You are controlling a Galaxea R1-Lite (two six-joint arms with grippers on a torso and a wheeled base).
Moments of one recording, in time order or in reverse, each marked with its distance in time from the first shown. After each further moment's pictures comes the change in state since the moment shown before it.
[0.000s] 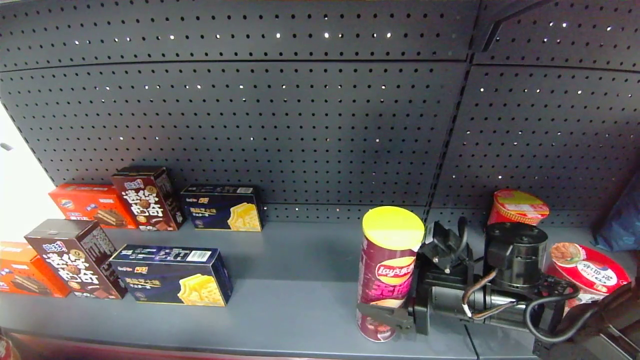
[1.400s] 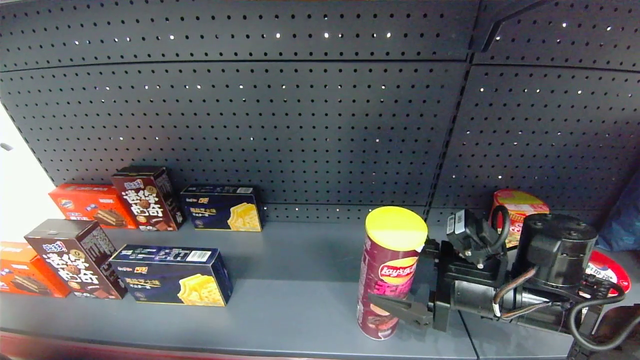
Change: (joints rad) left arm 0.000 -0.073 -0.007 0.073 0.000 0.002; right arm 0.001 -0.126 0.046 0.003 -0.020 0.000
